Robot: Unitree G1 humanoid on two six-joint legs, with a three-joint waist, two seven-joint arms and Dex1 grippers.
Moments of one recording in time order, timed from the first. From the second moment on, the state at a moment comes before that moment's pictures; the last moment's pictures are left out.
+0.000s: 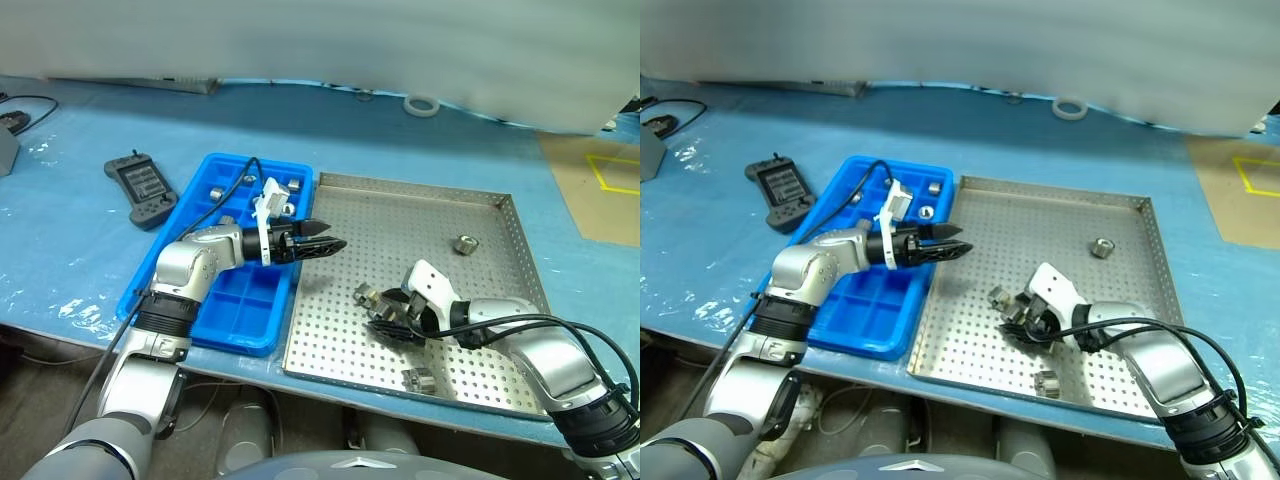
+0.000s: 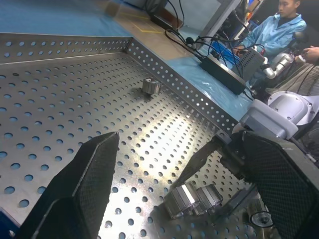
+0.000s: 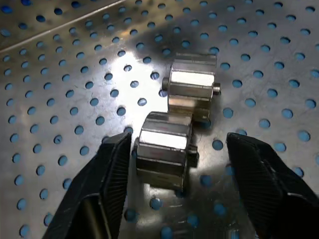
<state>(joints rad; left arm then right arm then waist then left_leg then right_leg) -0.63 0.31 -0.08 0.18 -0.57 0.75 -1.02 -0.07 -0.72 0.19 -0.36 0.26 0.66 0.84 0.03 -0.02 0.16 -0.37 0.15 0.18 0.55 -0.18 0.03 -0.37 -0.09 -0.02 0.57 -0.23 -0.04</state>
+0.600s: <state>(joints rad) -0.64 0.31 -0.07 0.19 -0.61 0.79 -1.04 -0.11 -0.72 0.14 -0.25 0.24 0.51 0.86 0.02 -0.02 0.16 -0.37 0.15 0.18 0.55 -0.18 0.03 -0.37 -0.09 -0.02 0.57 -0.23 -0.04</state>
